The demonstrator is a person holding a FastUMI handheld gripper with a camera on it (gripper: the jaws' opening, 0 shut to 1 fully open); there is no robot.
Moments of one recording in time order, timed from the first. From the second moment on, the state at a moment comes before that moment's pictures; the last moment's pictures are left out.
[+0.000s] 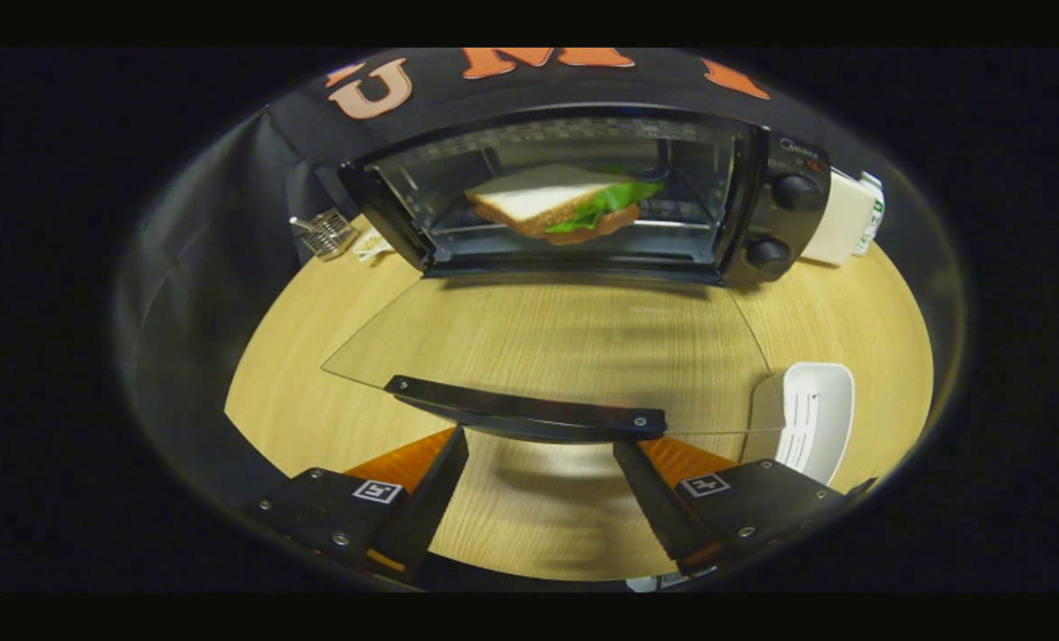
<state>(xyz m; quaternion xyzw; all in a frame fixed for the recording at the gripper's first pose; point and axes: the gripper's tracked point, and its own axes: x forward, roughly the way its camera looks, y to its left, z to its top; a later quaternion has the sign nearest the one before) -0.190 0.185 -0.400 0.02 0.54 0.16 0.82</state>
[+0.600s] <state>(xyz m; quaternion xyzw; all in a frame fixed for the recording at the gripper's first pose) -0.083 0.182 -0.333 0.01 0.44 0.14 0.89</state>
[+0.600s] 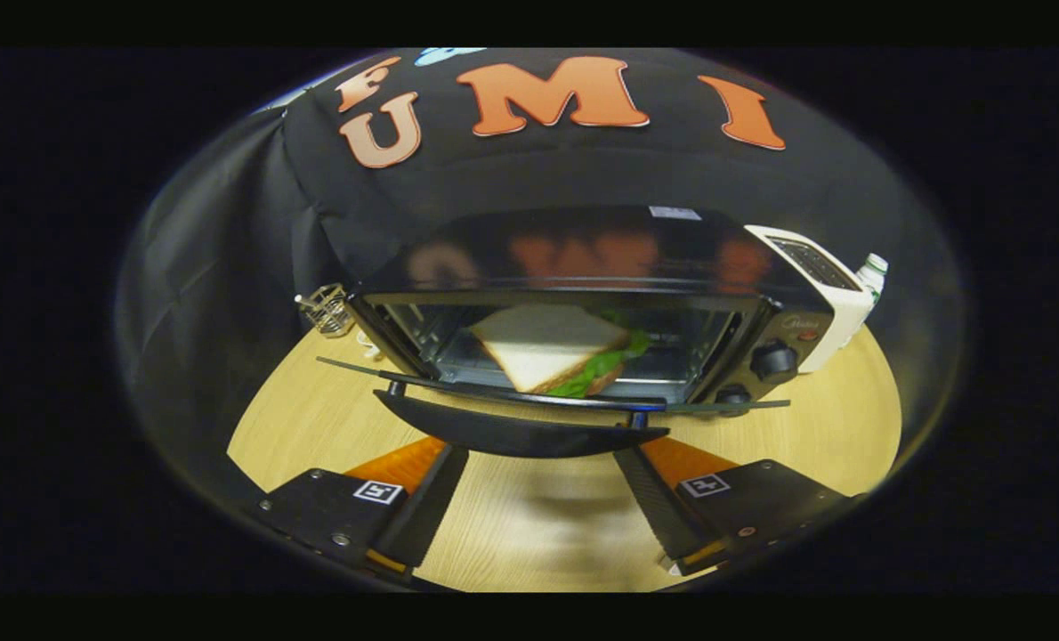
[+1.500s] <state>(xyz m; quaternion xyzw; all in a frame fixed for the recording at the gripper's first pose) -0.022 0.085 -0.152 -0.01 0.20 0.07 0.98</state>
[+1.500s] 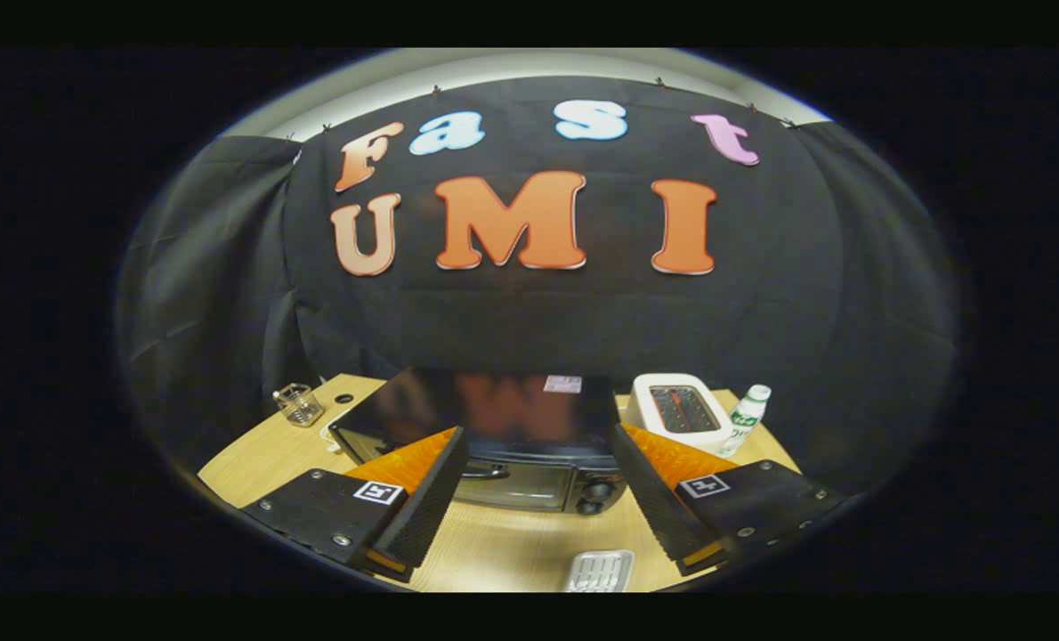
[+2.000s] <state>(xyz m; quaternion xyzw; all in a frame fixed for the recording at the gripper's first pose) -0.019 0.020 -0.028 0.01 0.07 0.01 1.00</state>
